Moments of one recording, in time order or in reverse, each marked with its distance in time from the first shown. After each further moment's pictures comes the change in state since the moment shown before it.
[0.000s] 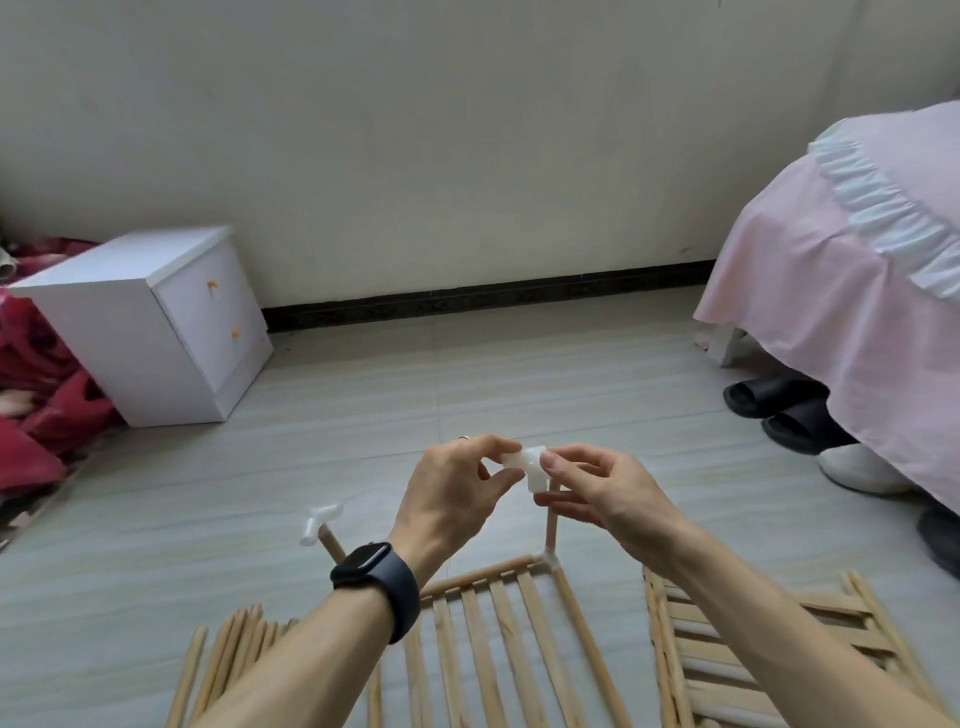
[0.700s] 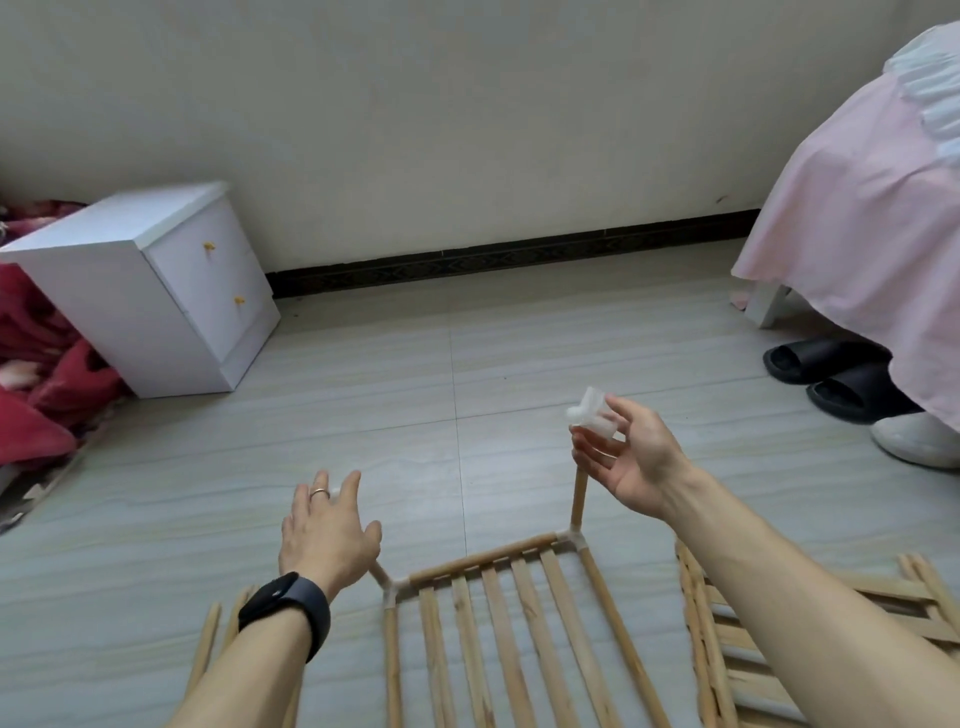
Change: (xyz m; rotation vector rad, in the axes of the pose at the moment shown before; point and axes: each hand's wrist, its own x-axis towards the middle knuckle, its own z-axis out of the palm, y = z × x) left_hand -0.035 -0.155 -0.020 0.564 -0.270 -0.636; right_hand 0.086 0.034 -0.010 0.548 0.219 0.353
